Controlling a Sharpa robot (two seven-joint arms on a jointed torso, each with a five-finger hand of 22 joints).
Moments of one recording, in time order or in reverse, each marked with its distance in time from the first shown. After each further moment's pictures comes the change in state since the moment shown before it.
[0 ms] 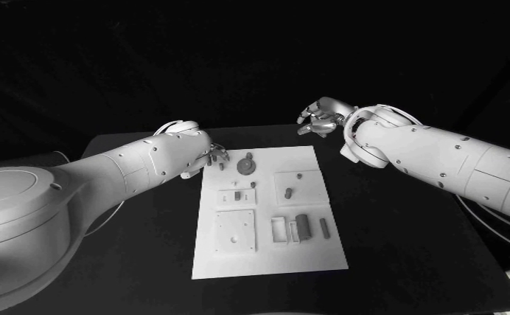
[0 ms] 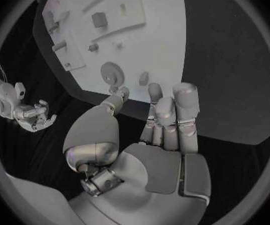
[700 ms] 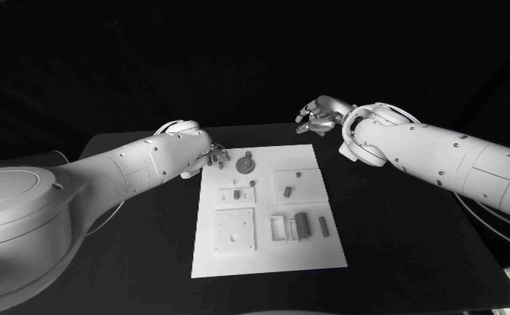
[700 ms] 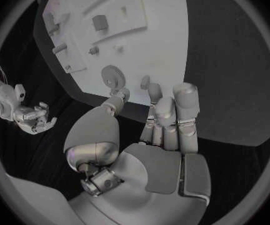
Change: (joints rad) left arm -0.003 0.007 0.000 -0.006 -0.001 0.013 0.004; left_hand 0.010 0.043 -0.002 -0.008 0.017 0.039 -0.031 -0.005 0.000 0.006 -0.006 0.006 -0.002 0.005 -0.002 0.004 0.000 0.000 0.000 0.000 0.000 0.008; right arm 0.000 0.000 0.000 0.003 0.000 0.000 -0.001; right_hand 0.000 0.000 0.000 0.000 0.000 0.000 0.000 0.000 0.000 0.000 0.000 0.000 0.000 0.000 0.001 0.000 -0.001 0.000 -0.001 0.001 0.000 0.000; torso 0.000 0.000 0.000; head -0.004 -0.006
